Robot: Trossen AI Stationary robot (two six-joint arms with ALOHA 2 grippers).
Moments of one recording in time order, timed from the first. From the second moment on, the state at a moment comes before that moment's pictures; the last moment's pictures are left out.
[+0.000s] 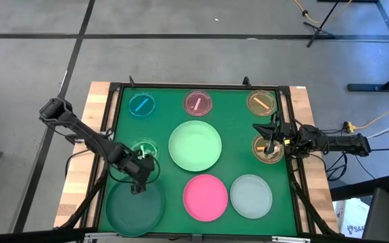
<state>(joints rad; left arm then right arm) -0.53 1.32 0.81 -0.73 -0.02 -0.82 0.03 0.05 0.01 0.24 0.27 -0.09</state>
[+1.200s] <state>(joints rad) -0.55 1.44 0.81 -0.78 0.02 -0.81 0.03 0.05 0.01 0.24 0.26 -0.09</state>
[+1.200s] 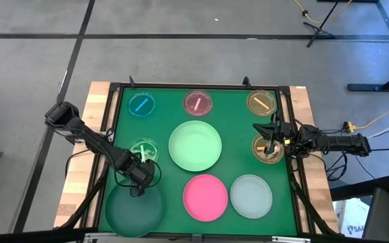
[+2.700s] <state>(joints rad) -0.65 1.44 0.90 -0.93 -0.10 -0.93 0.03 0.05 0.01 0.26 0.27 -0.11</state>
